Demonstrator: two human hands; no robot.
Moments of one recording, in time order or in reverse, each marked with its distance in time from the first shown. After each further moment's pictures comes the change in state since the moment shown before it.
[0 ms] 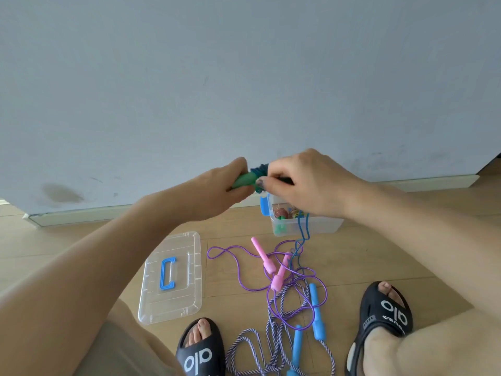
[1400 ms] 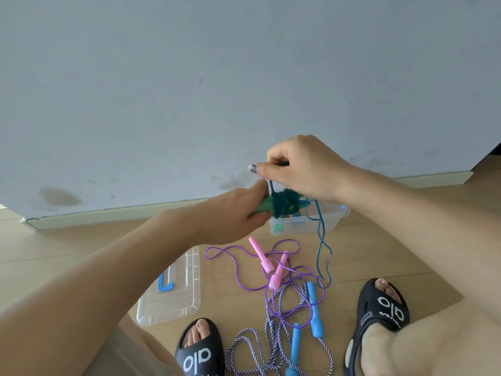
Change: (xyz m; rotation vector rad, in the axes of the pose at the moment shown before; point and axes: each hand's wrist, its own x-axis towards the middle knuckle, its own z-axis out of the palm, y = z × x) left_hand -0.011 0.031 0.026 0.083 -0.122 0.174; right_hand 0.006 0.002 -0.012 0.109 0.053 0.074
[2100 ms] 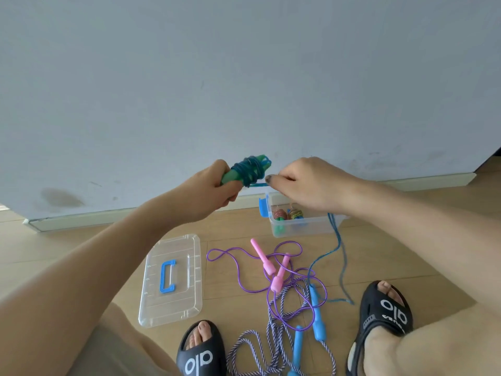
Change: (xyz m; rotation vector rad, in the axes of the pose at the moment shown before) left_hand -0.002 -0.037 -0.024 -0.378 0.199 -0.335; right_hand -0.005 0.011 0.010 -0.030 -0.196 0.214
